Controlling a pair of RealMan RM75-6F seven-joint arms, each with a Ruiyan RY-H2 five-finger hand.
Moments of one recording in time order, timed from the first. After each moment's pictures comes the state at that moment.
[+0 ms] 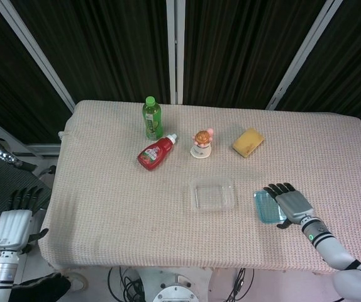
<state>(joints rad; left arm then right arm) -0.10 -1.26 -0.02 -1.57 1.44 1.42 0.23 0.51 -1.17 0.03 -1.59 -1.16 0.72 -0.32</state>
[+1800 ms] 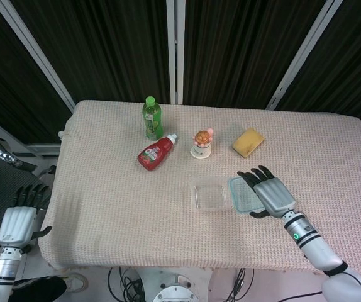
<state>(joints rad) -0.13 -1.26 -0.02 -1.55 1.46 1.40 0.19 0.55 -1.12 0.10 -1.89 -1.19 0.95 -0.39</state>
